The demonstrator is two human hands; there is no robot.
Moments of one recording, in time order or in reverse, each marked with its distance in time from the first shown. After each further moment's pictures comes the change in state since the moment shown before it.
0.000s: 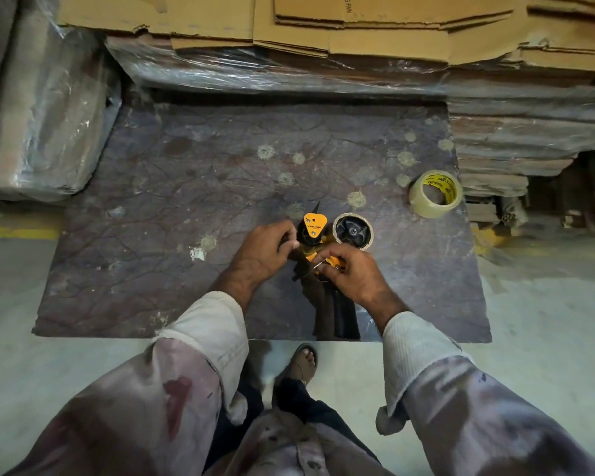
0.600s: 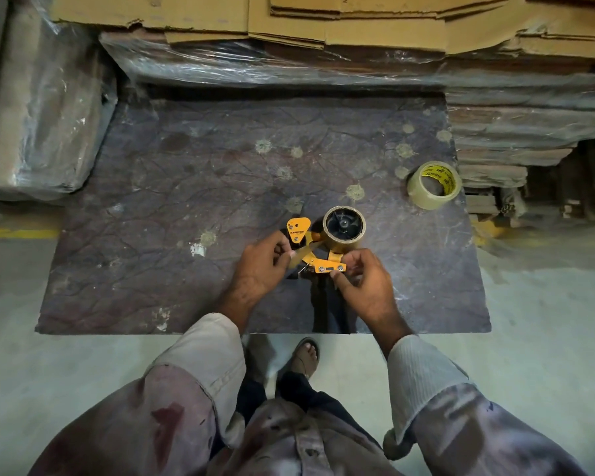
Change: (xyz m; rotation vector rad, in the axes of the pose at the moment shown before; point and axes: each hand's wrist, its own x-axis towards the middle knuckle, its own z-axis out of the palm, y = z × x) left_hand -0.036 0.001 0.015 -0.127 0.045 -0.177; right_hand -0.041 0.022 0.017 0.092 0.289 0.154
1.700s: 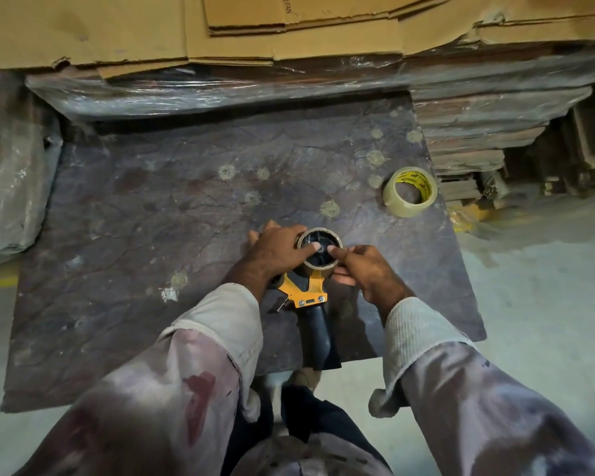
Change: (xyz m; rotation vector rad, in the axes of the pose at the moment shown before) left_hand 0.109 0.069 0.027 0.462 -0.397 0.008; right_hand 0.108 0.010 -0.016 0.552 -0.136 0.654
